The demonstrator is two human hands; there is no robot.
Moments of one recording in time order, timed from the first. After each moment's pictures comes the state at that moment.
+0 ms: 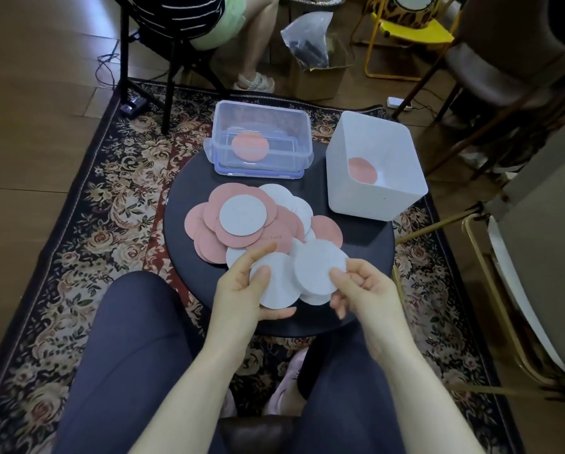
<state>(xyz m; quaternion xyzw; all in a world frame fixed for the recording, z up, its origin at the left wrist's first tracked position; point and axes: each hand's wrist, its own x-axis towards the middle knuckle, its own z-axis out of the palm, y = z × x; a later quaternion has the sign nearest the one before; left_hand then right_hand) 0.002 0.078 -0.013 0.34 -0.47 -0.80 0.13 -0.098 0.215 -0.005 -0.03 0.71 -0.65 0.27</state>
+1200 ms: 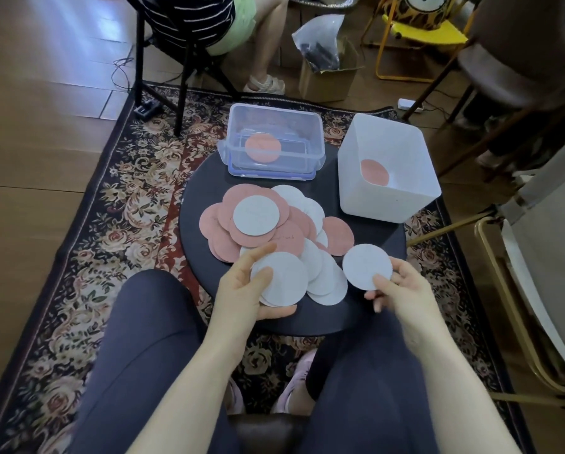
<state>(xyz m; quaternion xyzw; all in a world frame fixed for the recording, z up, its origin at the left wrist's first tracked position) 0.011 0.065 -0.018 0.35 -0.46 -0.81 0.12 -0.130 0.241 -0.017 0.03 0.76 -0.60 0.25</state>
